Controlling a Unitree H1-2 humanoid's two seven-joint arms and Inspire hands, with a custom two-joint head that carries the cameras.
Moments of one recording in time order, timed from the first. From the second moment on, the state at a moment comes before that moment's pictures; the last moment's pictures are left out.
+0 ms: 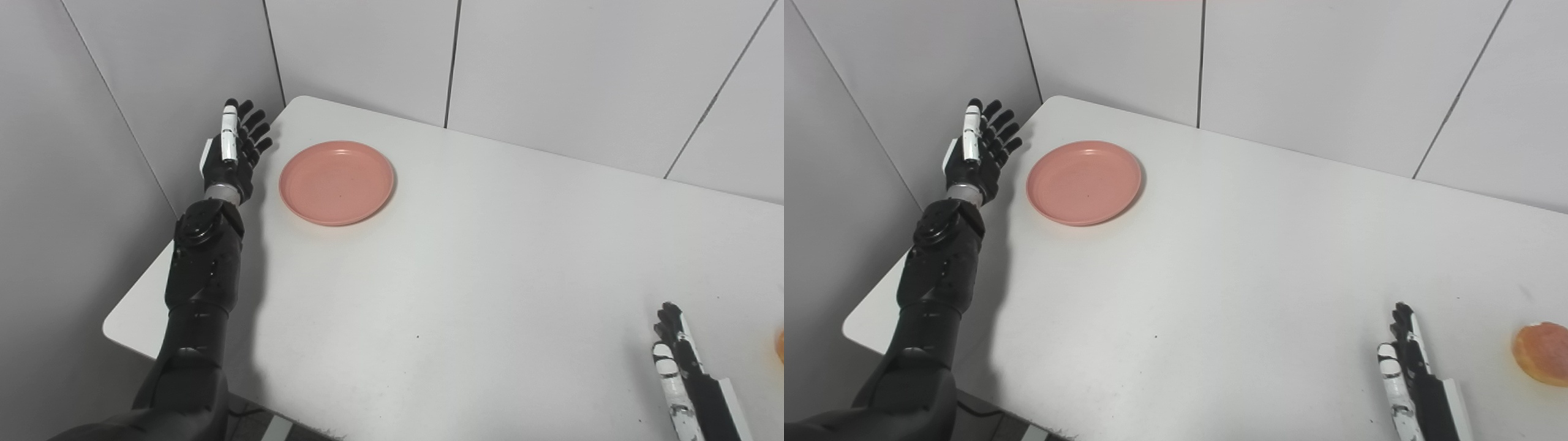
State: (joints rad) left arm -0.50 0.38 0.50 0.48 -0.37 0.12 0.00; right arm 0.03 -0.14 0.09 -0.27 -0.13 0.11 0.14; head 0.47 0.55
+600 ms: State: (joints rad) left arm -0.50 0.37 0.50 0.56 -0.41 0.07 -0.05; right arm 0.03 -0.14 0.10 -0.27 -0.14 0.11 0.14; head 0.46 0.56
